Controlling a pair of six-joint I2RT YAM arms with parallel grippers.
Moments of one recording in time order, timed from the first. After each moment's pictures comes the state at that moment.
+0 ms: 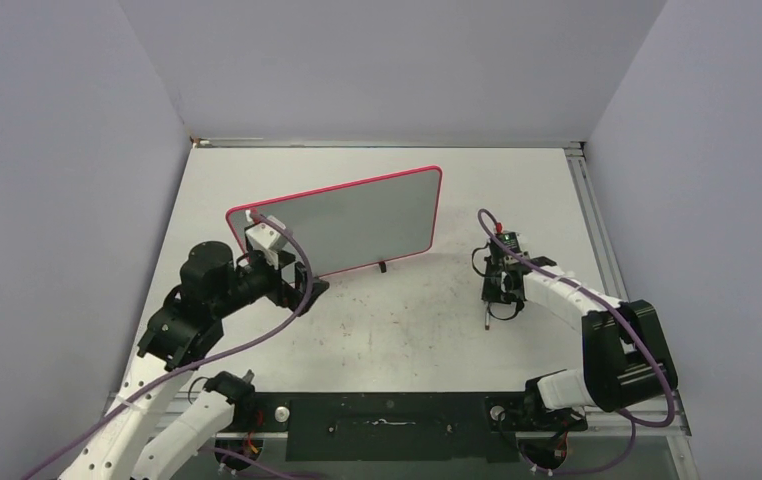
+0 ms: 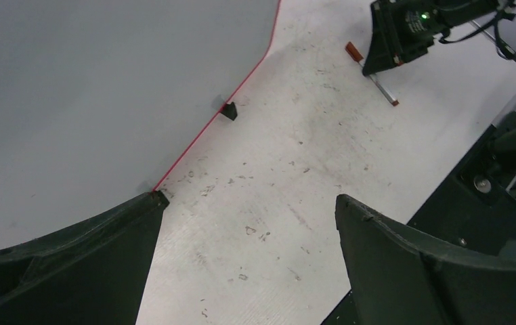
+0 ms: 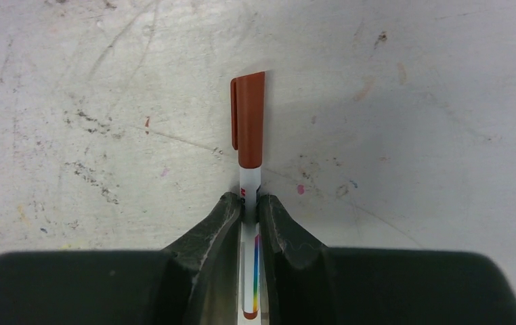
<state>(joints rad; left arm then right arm) -0.41 0.66 0.87 -0.56 0.32 -0.09 0.28 1.39 0.66 -0.42 0.13 0.43</state>
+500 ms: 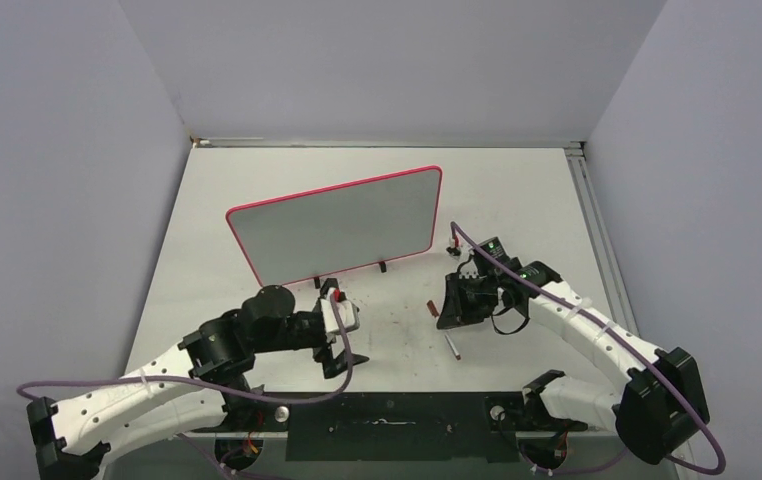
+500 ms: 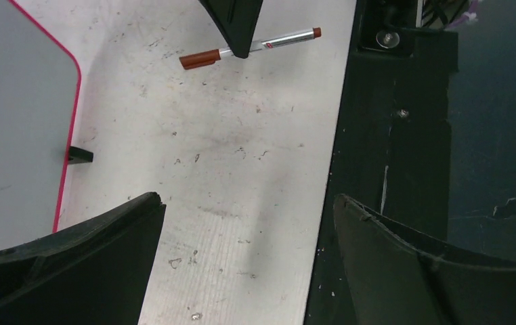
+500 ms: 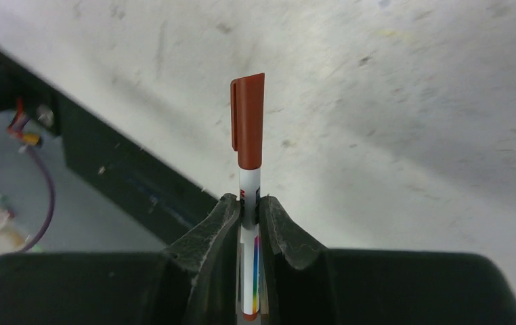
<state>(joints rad) -0.97 0.66 0.63 -0.35 0.30 0.12 0.53 1.16 0.76 -0.69 -0.35 0.40</state>
